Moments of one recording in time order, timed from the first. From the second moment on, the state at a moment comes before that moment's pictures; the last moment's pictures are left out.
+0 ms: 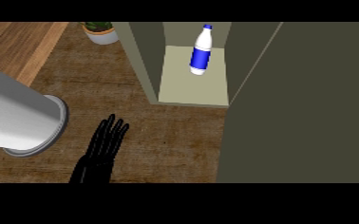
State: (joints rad) left arm 0.09 0.46 -0.66 -1.63 0.76 0.19 -0.69; right arm 1.00 -0.75 0.54 -2.49 0.04 0.10 -0.58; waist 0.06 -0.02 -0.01
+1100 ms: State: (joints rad) left arm 0.39 0.85 -0.46 -1.73 0.86 -0.17 -0.88; right arm 0.49 -0.74 0.72 -2.50 0.04 0.09 -0.21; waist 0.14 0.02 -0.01
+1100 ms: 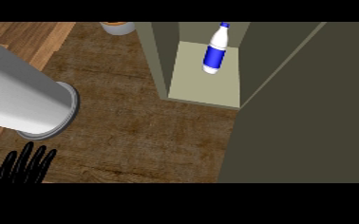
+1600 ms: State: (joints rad) left arm 0.40 0.90 -0.41 -1.72 0.89 -0.24 -0.88; right arm 0.27 -0.68 0.74 -2.48 0.00 0.14 -0.04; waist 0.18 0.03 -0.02
